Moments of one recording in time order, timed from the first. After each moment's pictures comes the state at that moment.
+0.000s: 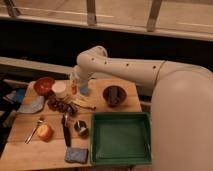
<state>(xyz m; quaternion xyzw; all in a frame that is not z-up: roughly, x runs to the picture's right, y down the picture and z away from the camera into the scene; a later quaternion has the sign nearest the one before) -0.142 -0.048 0.788 -0.29 -0.06 0.64 0.71</state>
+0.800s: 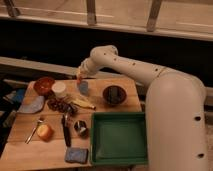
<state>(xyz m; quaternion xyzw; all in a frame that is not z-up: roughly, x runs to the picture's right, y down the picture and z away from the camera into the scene) -0.126 -0.088 0.838 -0.30 -0.11 0.68 0.66</state>
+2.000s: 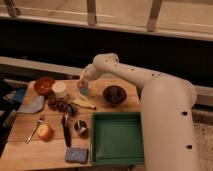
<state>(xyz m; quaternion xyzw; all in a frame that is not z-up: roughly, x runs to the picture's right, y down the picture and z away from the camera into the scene) -0.110 -0.064 0.893 -0.31 -0.09 0.72 0.62</state>
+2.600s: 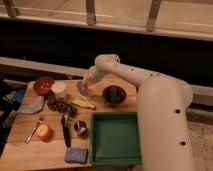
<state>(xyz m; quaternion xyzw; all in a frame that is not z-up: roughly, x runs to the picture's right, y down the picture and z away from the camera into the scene) -0.104 -0.044 0.906 -0.33 -0.03 0.73 0.60</state>
